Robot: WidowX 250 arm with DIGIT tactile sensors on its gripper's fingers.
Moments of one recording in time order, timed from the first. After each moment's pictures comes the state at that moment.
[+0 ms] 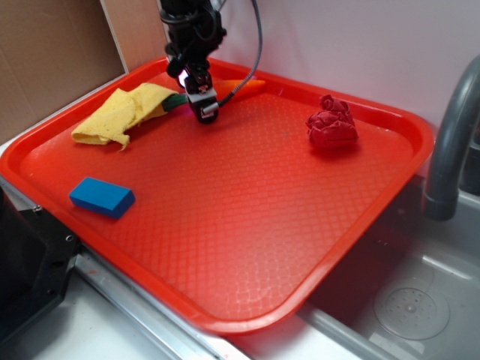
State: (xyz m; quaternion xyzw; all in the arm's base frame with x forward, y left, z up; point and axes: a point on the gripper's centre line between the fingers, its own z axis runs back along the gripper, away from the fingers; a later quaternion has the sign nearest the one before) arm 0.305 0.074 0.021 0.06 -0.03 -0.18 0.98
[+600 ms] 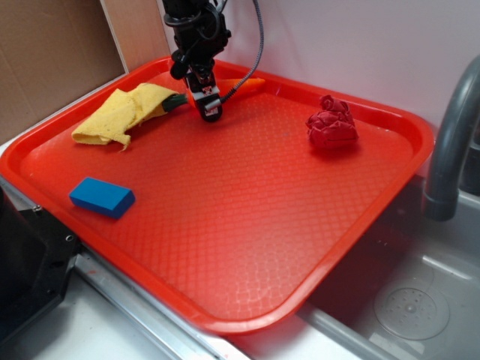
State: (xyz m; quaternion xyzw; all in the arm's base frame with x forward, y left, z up) arm 0.303 0.068 0.018 0.04 -0.03 -0.19 0.98
